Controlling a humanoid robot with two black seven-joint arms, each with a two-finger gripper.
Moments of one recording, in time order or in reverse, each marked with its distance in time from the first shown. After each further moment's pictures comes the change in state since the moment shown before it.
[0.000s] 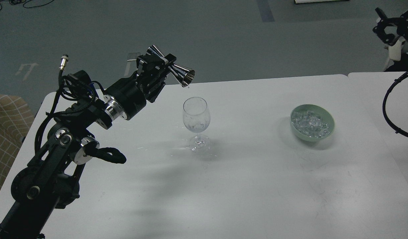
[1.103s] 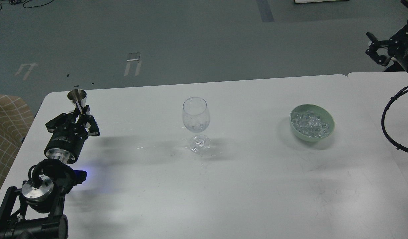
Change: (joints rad) left arm 0.255 -0.163 -0.486 0.415 -1.158 0.170 -0.022; right arm -0.063 0.003 -0.066 0.001 -0.016 -0.010 -0.003
